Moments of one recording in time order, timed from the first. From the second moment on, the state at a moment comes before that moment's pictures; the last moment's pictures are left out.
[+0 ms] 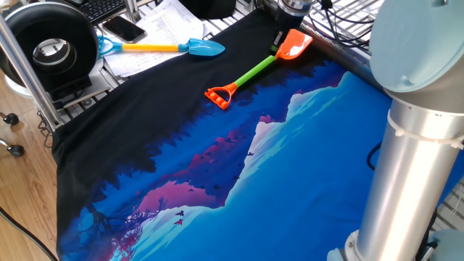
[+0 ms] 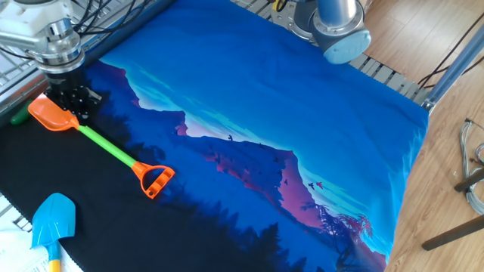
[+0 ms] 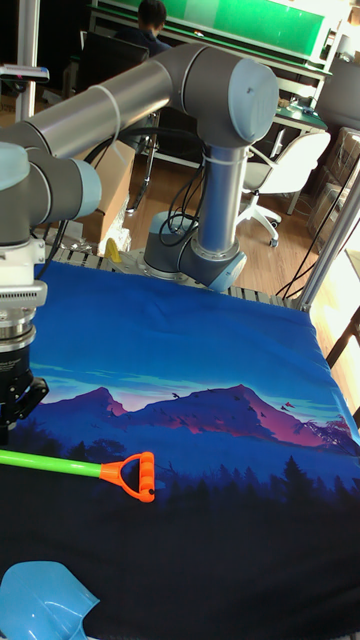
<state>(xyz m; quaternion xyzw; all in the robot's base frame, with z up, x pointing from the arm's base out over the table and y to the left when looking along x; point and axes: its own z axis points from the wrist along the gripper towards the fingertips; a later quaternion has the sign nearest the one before) 0.647 -0.215 0.048 -0.22 0.97 0.03 0.11</state>
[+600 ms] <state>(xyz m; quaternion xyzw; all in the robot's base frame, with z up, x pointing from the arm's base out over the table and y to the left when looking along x) 0.646 -0.218 0.046 -0.22 0.97 0.02 0.10</state>
